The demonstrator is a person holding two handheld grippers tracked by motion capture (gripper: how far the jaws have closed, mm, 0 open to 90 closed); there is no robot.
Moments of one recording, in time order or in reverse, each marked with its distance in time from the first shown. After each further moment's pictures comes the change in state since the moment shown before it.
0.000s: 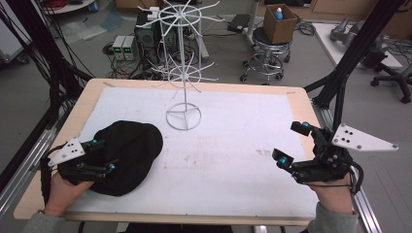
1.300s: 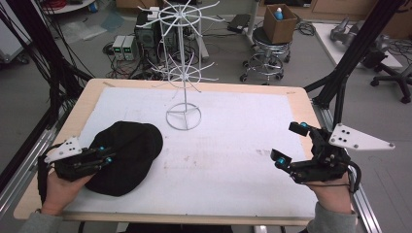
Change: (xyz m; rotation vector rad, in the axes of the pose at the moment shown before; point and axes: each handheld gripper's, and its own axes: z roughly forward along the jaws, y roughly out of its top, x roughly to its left) left arm 0.004 0.005 -0.006 0.043 -0.063 -0.052; right arm 0.000 -0.001 0.003 0.015 0.005 0.001
